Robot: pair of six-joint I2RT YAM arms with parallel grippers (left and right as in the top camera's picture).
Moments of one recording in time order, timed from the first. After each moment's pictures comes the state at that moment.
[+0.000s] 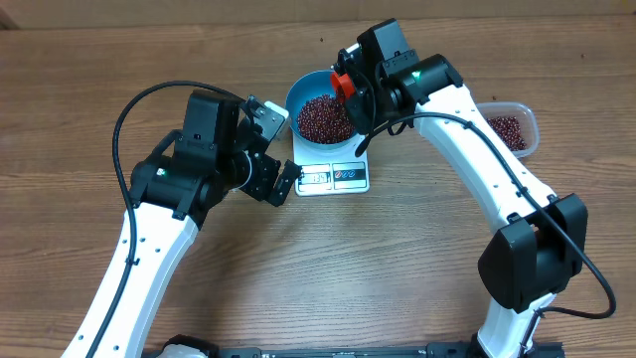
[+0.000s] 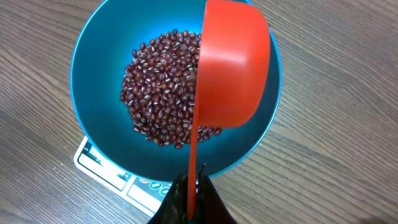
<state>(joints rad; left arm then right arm) -0.29 1.33 1.26 -0.89 0.24 0.19 0.43 1.96 1.81 -0.96 -0.09 -0.15</state>
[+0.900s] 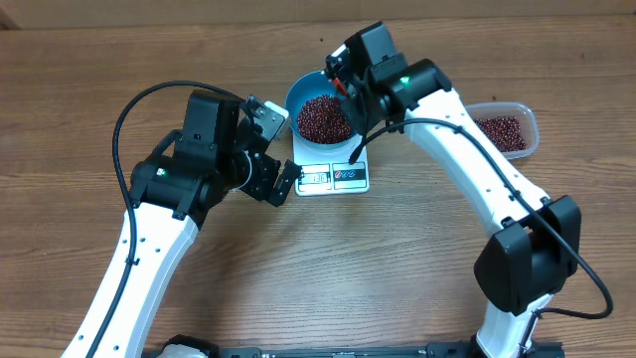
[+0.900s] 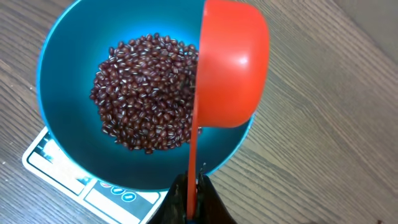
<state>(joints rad) -0.29 1.33 1.26 -0.89 0.24 0.19 0.49 1.96 1.81 -0.93 0.07 -0.27</state>
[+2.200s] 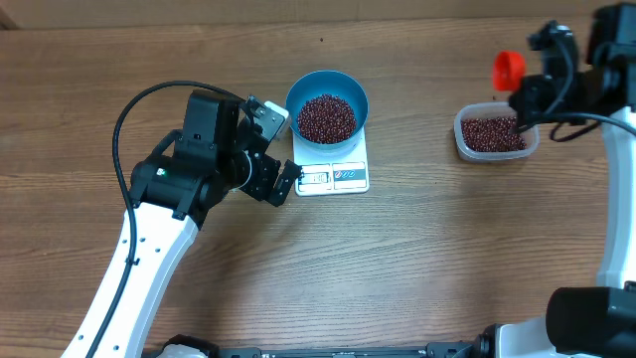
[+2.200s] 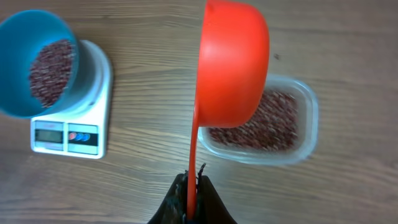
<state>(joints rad) -0.29 1.33 1.26 -0.89 0.24 0.19 -0.21 1.66 1.80 -1.27 -0.29 -0.23</state>
